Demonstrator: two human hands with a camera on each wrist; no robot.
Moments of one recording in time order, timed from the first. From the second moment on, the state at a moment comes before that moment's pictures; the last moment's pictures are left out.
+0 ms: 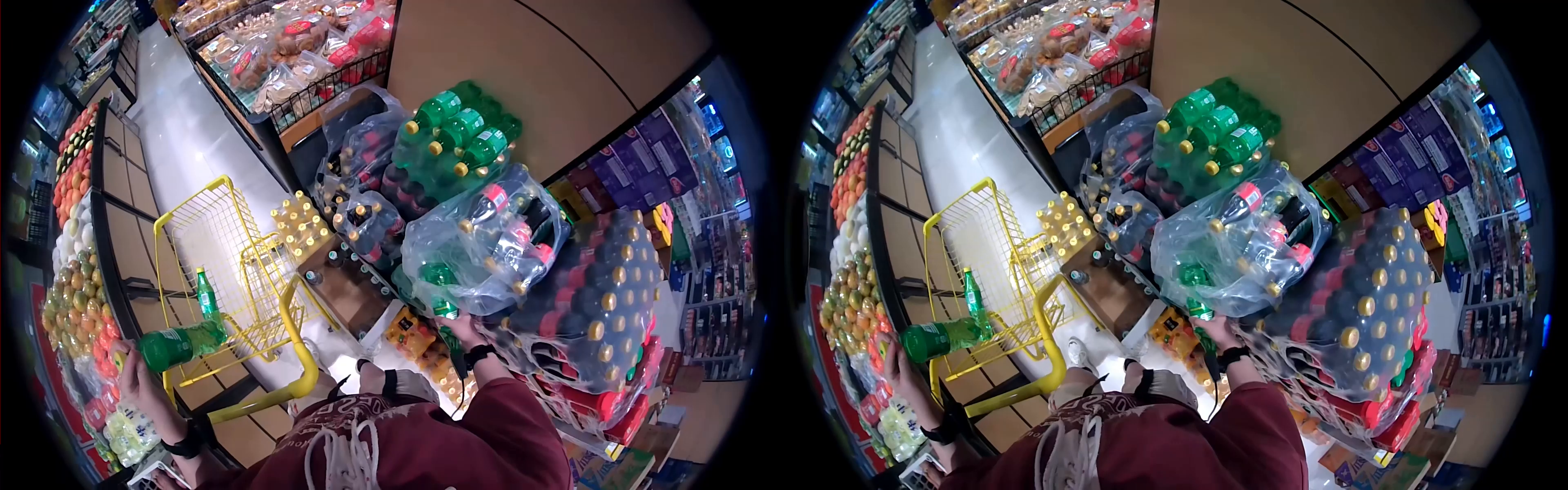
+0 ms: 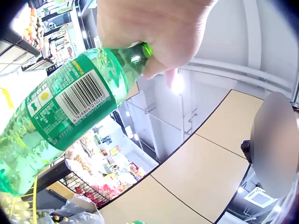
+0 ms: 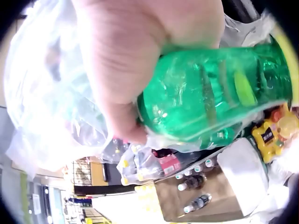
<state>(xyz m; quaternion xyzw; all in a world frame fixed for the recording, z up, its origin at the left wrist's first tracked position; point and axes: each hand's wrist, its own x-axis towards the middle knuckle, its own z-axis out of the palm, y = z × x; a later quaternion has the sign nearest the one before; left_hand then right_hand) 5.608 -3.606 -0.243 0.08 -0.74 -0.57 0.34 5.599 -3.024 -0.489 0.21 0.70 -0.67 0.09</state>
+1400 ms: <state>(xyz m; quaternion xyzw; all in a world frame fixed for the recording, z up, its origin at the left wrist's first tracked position) 5.629 -3.619 -0.255 0.04 -0.76 -0.57 0.30 5.512 -3.063 -0.495 0.29 0.52 -0.80 0.01</state>
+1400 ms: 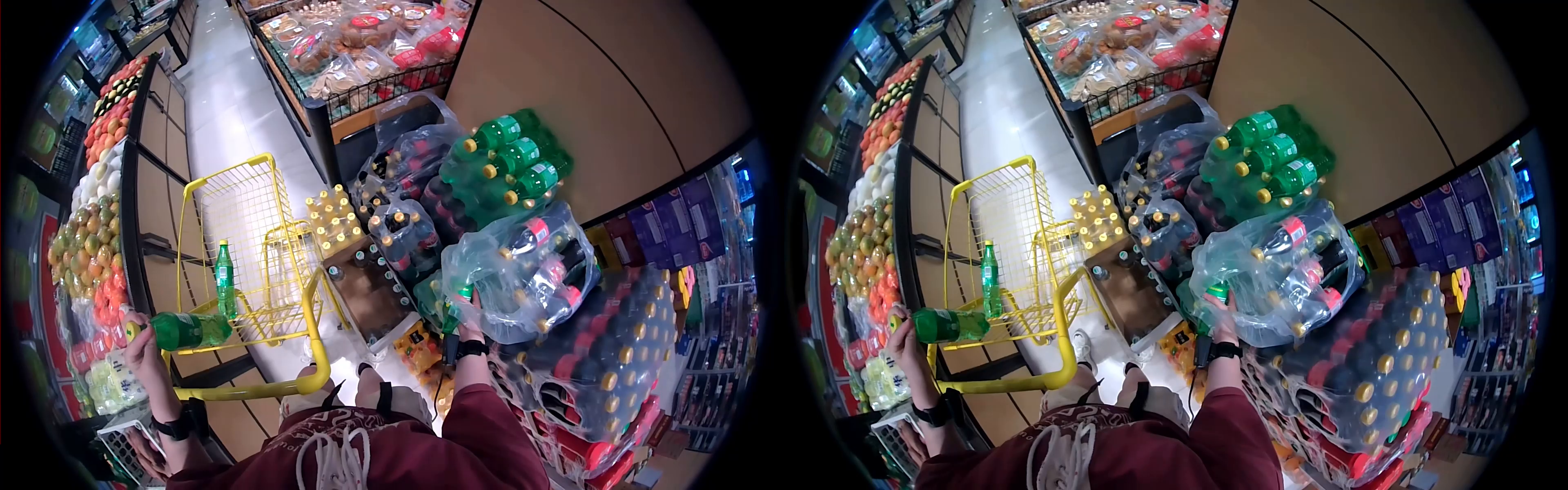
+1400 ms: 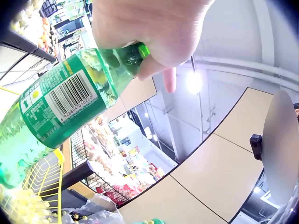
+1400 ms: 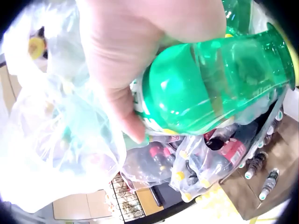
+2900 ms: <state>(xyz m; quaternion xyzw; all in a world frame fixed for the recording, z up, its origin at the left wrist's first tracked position) 5.622 -3.605 -0.270 0.02 -0.77 -0.57 0.28 5.594 -3.025 -0.510 0.30 0.65 -0.69 0.12</state>
